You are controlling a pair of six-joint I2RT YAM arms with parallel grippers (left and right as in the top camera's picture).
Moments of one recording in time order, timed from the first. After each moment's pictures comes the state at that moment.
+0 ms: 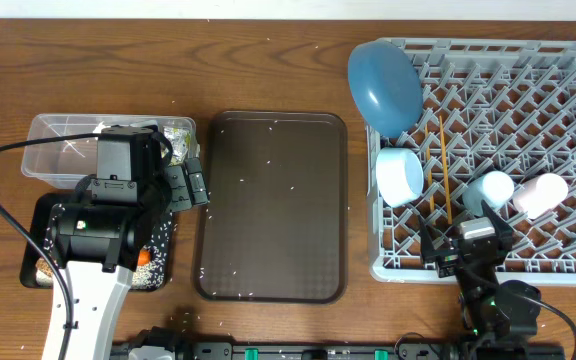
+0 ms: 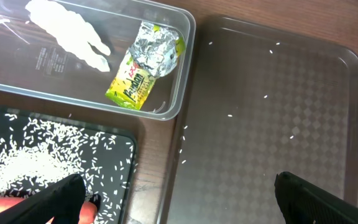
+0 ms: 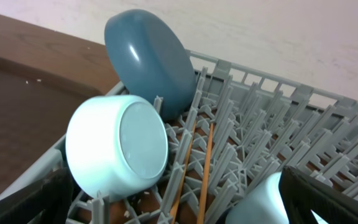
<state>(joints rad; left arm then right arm) -0.09 1.08 1.09 -0.97 -0.04 -0.28 0.01 0.02 0.07 -0.21 -0.16 -0.22</state>
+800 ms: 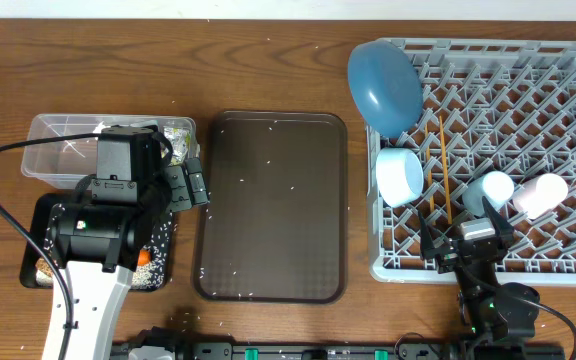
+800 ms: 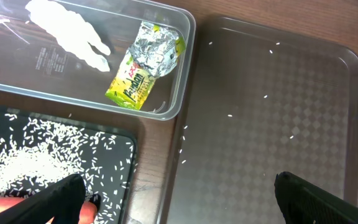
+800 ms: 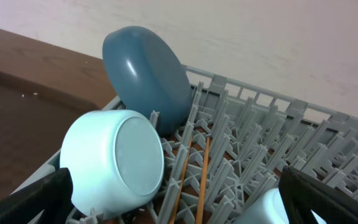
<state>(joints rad) -0.09 1.08 1.09 -0.97 -0.04 -0.28 0.01 0.01 0.04 -0.11 -0.16 -0.22</state>
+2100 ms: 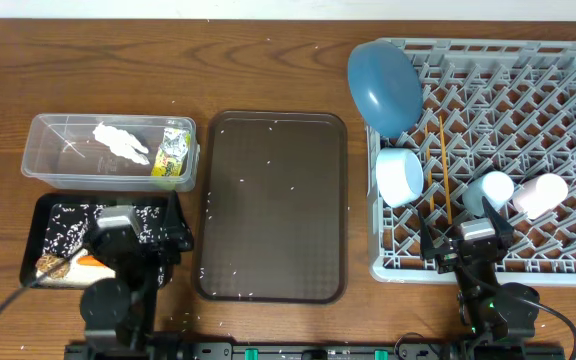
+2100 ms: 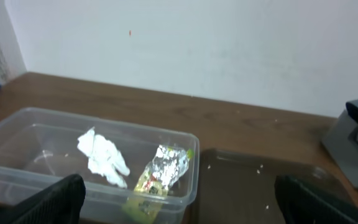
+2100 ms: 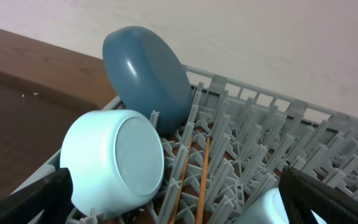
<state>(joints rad) -0.01 0.15 0.35 -0.31 -0.06 -0.16 0.01 0.01 0.03 -0.11 -0.16 -0.22</state>
